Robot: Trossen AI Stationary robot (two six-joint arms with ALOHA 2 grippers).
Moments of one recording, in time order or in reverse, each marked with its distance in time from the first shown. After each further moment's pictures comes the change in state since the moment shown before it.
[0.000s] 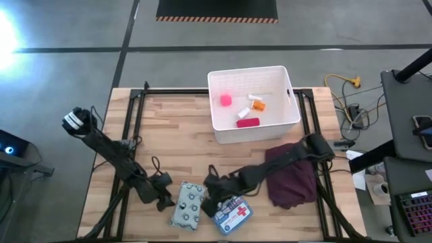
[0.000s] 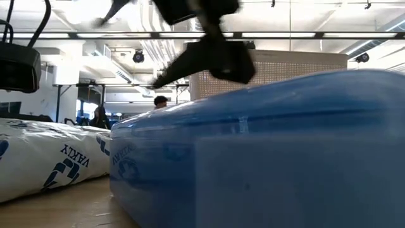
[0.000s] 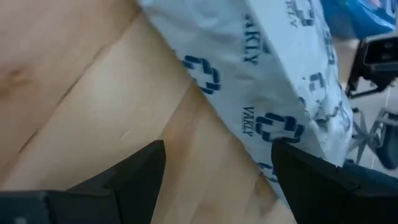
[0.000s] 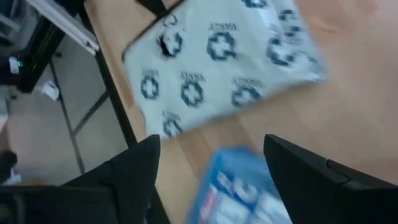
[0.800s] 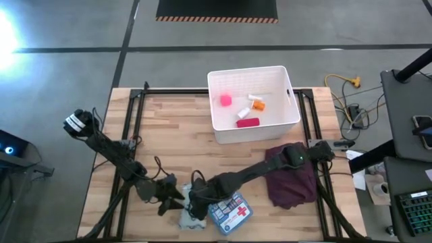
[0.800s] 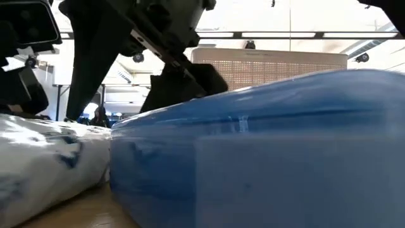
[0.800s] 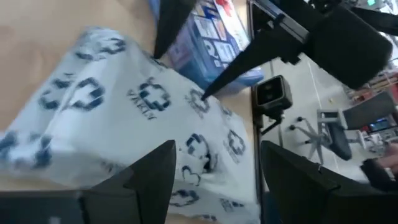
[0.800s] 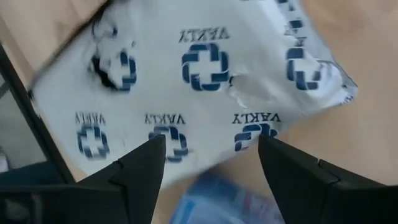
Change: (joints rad) left arm 0.028 0.008 -0.010 0.410 -0.111 0.359; right arm -0.018 0.370 0.572 -0.497 -0.007 -0.089
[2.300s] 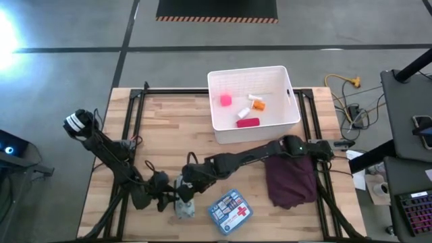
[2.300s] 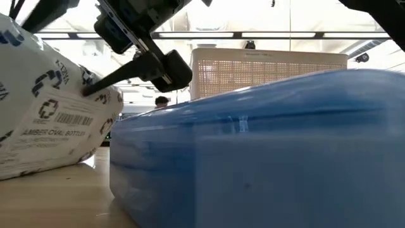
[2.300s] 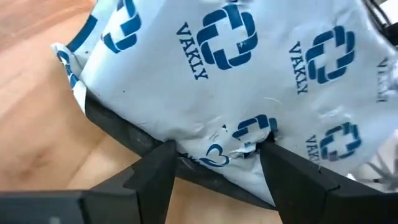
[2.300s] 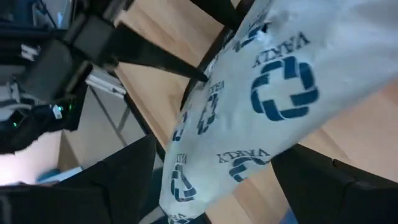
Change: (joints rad) left arm -0.142 0.000 -0.015 -0.303 -0.267 -0.287; right arm -0.139 -0.058 -0.042 0.266 -0.256 0.225
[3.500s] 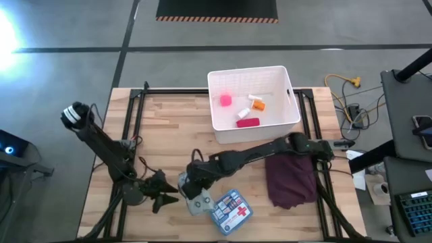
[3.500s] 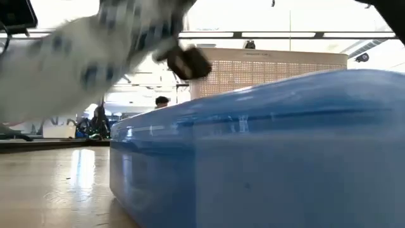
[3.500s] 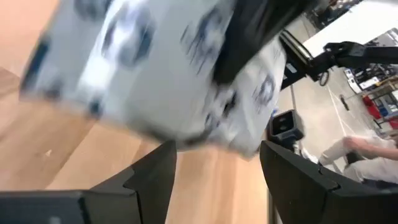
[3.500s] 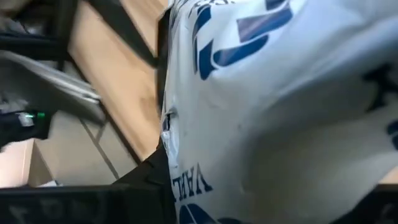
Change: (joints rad) left arm -0.013 -0.137 0.018 0.089 -0.080 0.166; right arm 0.002 -0.077 -0.090 -0.054 0.064 -0.033
